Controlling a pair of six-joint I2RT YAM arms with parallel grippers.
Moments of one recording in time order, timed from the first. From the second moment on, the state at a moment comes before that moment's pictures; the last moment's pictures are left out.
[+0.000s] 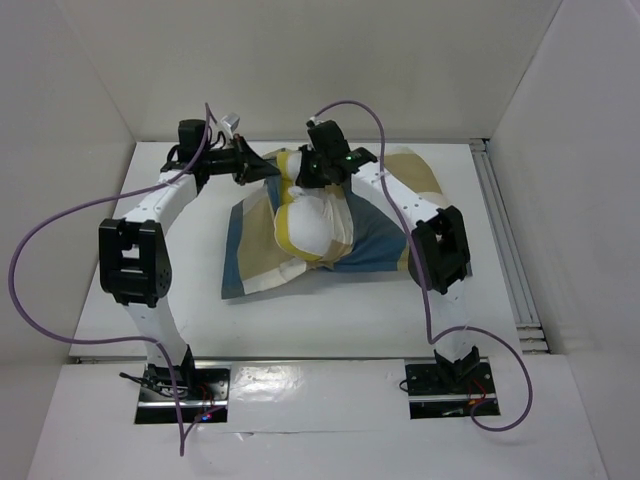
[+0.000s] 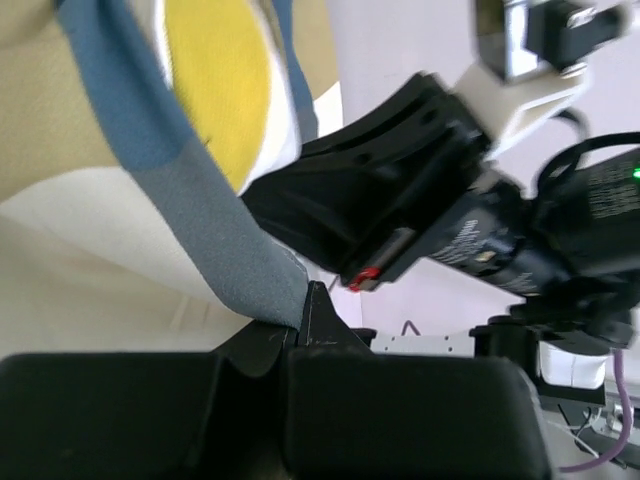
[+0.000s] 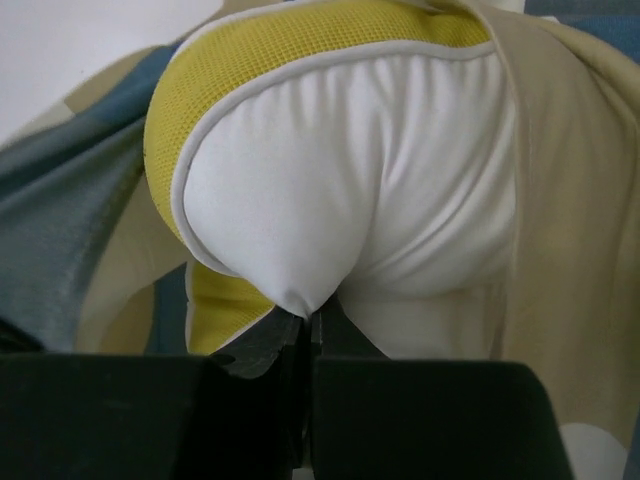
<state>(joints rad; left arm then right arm) -0.05 1.86 1.48 -0.11 1.00 -0.87 0.58 2.15 2.03 -0.57 -0.06 0.47</state>
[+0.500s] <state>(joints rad) -0.09 1.92 1.55 -0.02 1.08 -0.98 0.58 2.19 1.88 -0.38 -0.15 0.48</state>
